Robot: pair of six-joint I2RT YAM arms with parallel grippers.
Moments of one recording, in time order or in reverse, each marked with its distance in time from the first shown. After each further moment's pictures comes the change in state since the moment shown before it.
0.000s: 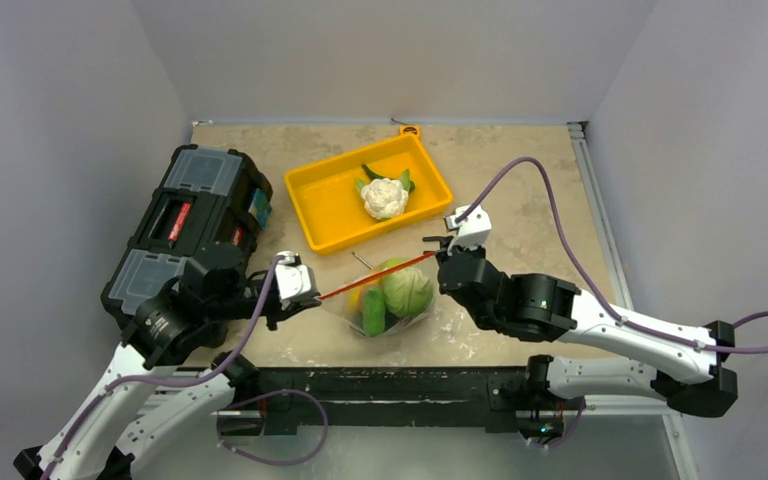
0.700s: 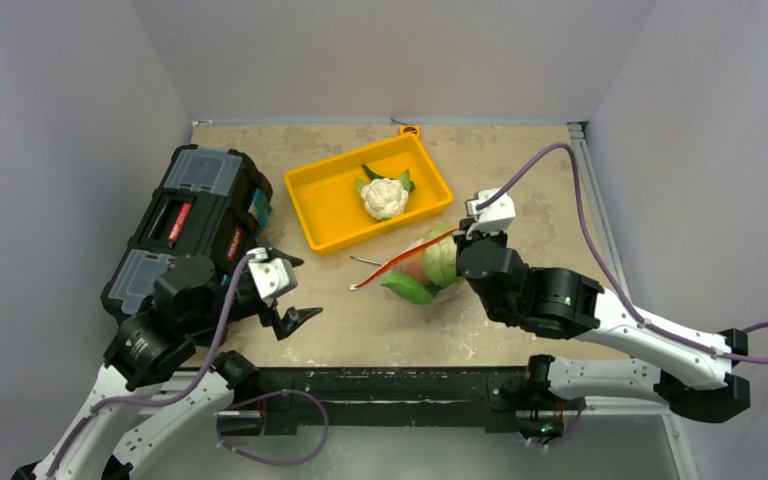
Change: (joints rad) left arm -0.004 -0.094 -0.001 0.076 -0.084 -0.098; right arm -0.021 -0.056 0.060 0.000 0.121 -0.108
